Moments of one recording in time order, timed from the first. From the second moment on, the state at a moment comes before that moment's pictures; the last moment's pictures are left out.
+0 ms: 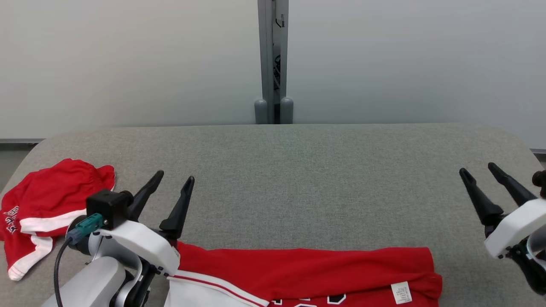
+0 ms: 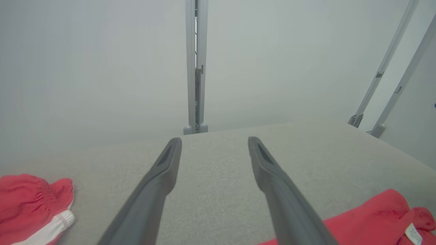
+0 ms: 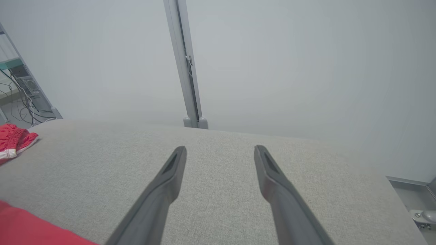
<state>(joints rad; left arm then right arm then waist) -0.44 0.54 -0.88 0.28 -0.96 0.13 -0.26 -0.53 -0.65 0.81 0.59 1.01 0.13 -0.26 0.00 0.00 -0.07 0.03</state>
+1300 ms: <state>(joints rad) 0.01 0.05 -0.11 0.28 -0.19 -0.12 -0.26 0.01 -0.14 0.13 0.50 0.51 0.13 -0.26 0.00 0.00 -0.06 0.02</state>
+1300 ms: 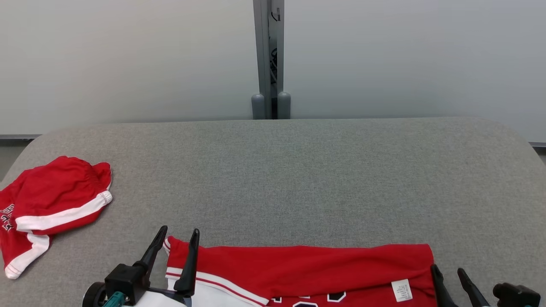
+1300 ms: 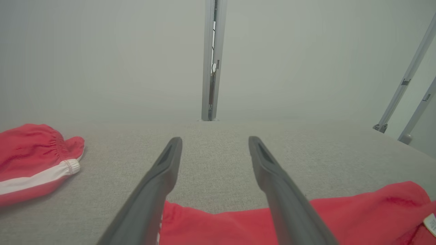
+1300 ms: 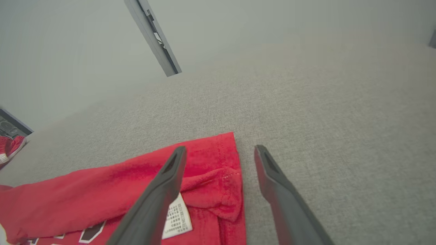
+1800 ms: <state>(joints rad) 0.00 0.06 -0.11 0.28 -0.17 -0.13 -0.26 -0.06 -0.12 0.15 0.72 0.70 0.13 -0.26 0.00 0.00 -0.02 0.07</state>
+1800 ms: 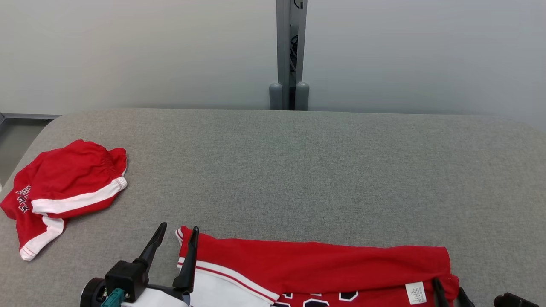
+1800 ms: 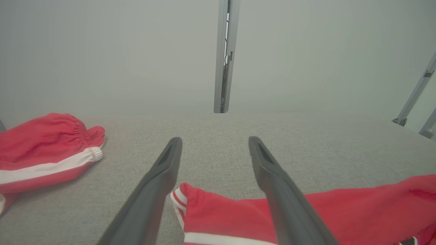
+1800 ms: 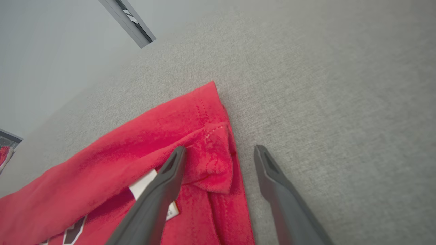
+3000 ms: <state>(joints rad) -0.01 0.07 -0.11 0.29 -0.18 -0.13 -0.26 -0.09 -0.20 0.21 0.71 0.80 0.13 -0.26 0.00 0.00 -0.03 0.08</state>
